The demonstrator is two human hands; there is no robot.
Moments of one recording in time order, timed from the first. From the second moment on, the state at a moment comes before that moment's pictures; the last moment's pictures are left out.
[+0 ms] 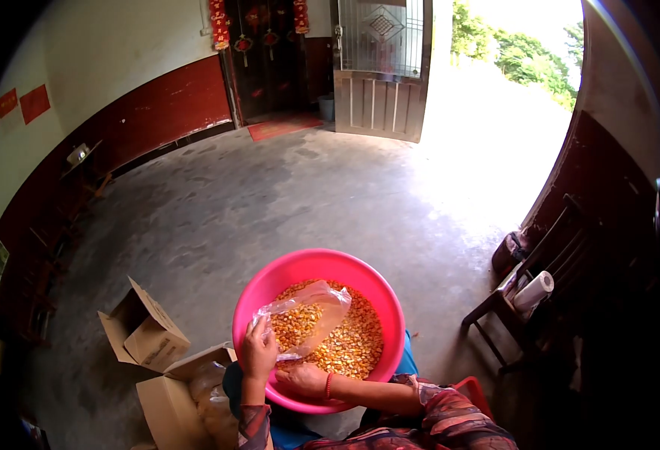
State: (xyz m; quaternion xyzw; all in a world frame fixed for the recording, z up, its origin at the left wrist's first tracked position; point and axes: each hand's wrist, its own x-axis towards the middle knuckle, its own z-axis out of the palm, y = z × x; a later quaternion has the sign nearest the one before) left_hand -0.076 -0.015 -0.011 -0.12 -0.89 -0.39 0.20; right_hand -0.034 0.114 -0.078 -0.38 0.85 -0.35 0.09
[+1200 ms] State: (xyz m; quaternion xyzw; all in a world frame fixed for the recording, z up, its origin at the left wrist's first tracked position) left_hand -0.079 -0.014 -0.018 -0.09 -0.86 -0.45 0.21; right_hand -0.153 0.124 -0.059 -0.04 0.51 -0.85 0.10
